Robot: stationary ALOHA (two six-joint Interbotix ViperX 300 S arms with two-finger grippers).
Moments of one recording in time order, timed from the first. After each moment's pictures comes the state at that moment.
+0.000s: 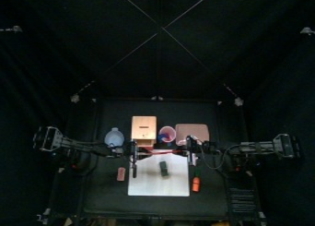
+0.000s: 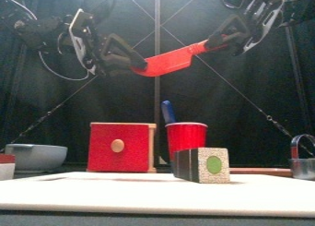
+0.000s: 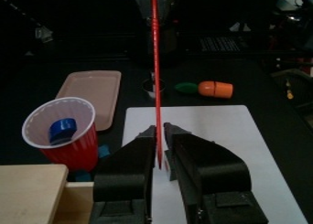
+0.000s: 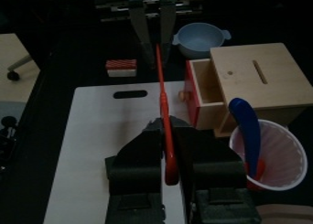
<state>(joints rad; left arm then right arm) -0.05 -0.20 0.92 -0.17 -0.52 0.15 -0.05 -0.57 0.87 0.35 0.05 -0.35</state>
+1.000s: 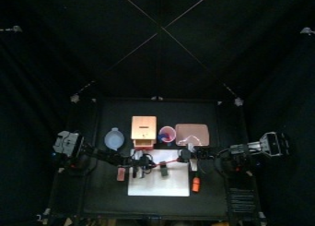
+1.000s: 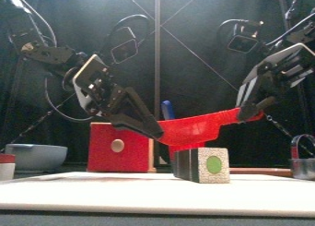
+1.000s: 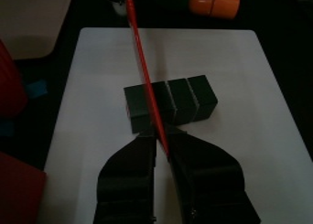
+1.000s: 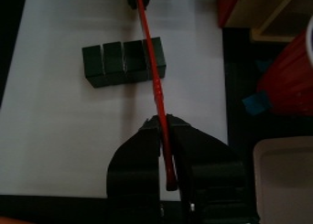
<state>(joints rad) -0.18 0.17 0.80 -0.27 -0.50 0.15 -0.04 -0.32 1.03 0.26 0.03 -0.35</state>
